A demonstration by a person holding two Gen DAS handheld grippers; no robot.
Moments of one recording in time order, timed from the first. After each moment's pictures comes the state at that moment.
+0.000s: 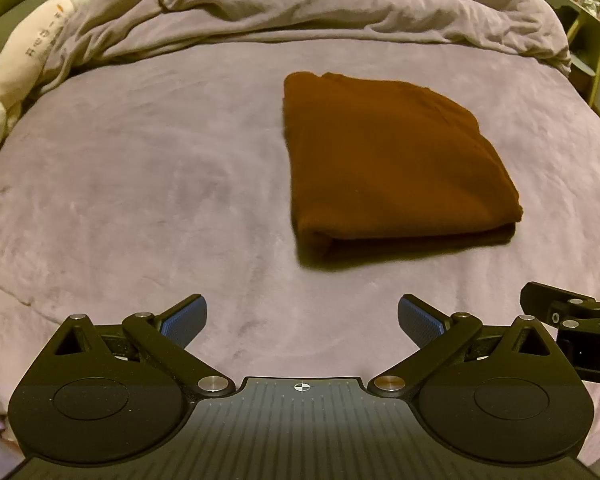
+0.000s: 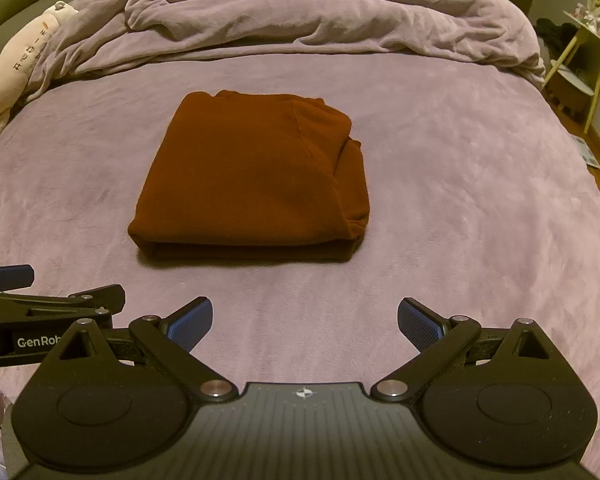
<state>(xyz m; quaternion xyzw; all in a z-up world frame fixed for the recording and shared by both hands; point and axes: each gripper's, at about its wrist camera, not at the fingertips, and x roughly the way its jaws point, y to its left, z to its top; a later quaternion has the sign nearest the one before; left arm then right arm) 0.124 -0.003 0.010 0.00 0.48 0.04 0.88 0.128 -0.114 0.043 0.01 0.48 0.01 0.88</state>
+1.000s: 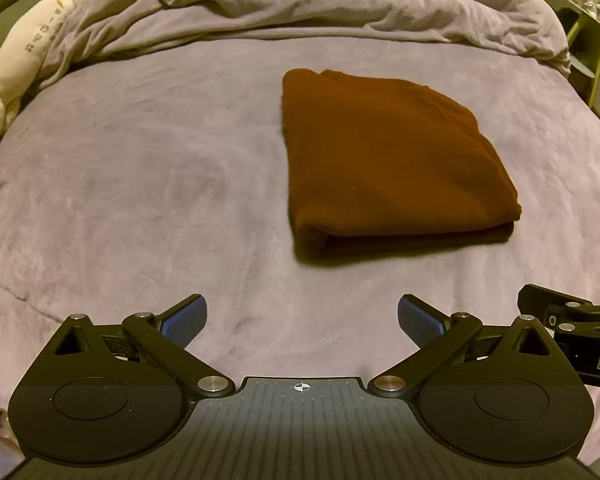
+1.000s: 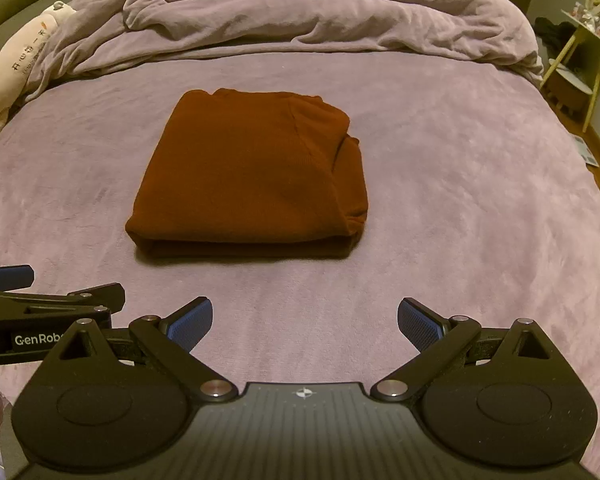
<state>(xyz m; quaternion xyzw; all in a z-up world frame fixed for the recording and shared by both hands) 0.122 -0.005 0.007 -0.01 0.48 0.04 0.87 0.126 -0.114 0.040 0.01 0.48 0.01 0.88</state>
